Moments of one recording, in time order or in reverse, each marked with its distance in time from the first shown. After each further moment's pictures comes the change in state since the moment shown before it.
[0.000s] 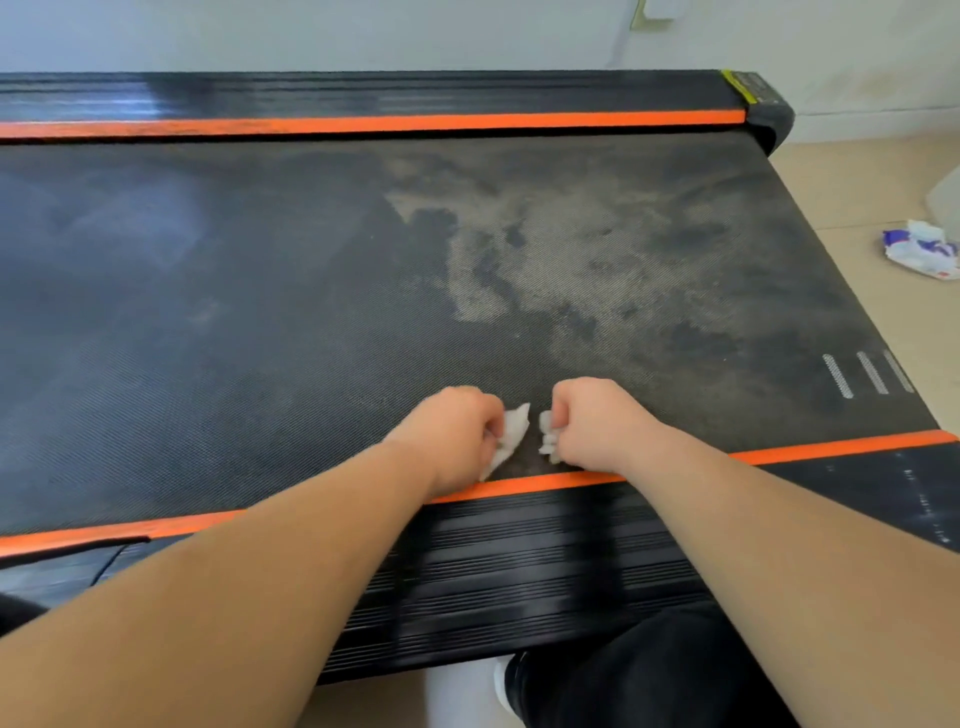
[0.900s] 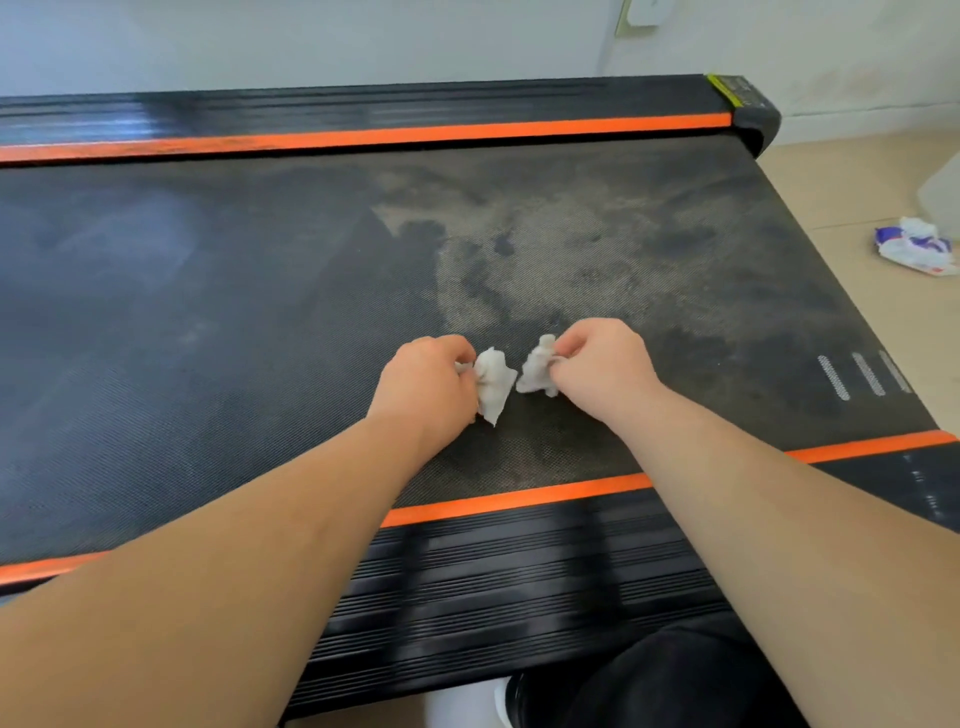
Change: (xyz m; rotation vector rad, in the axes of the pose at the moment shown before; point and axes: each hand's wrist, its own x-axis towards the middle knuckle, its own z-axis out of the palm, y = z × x) left_hand 0.029 -0.005 -0.024 -0.225 0.334 -0.252; right_hand 0.026 -0.008 -0.036 0.413 0.291 0.255
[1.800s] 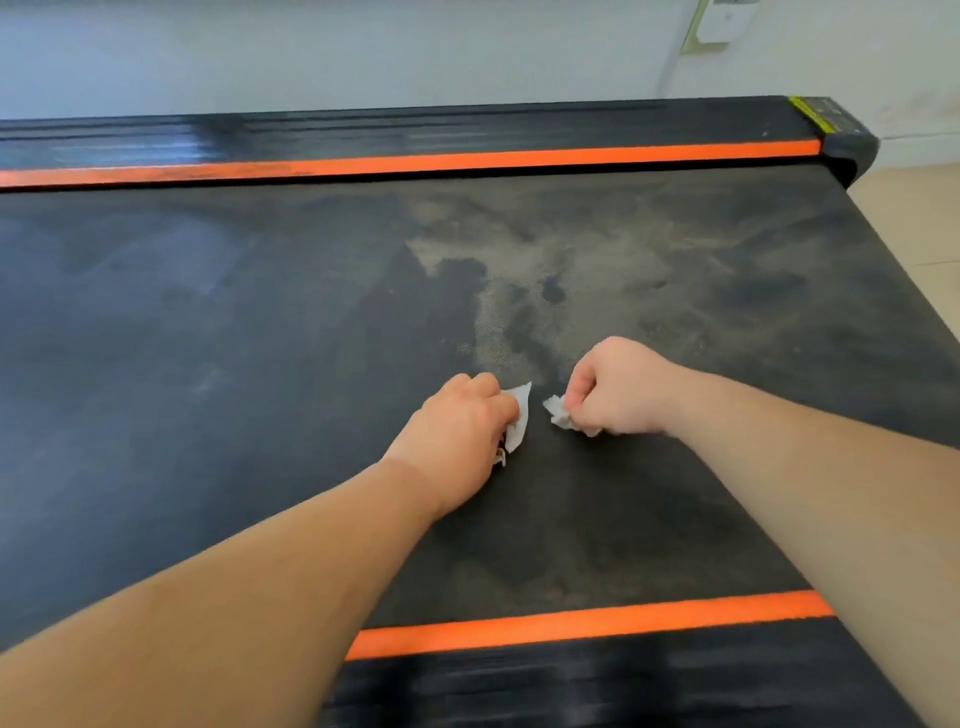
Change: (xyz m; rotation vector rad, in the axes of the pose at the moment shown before) left_hand 0.057 -0.034 0.008 0.348 -0.142 0.366; right_hand 0.086 -0.039 0.005 -0.371 -0.451 -0.244
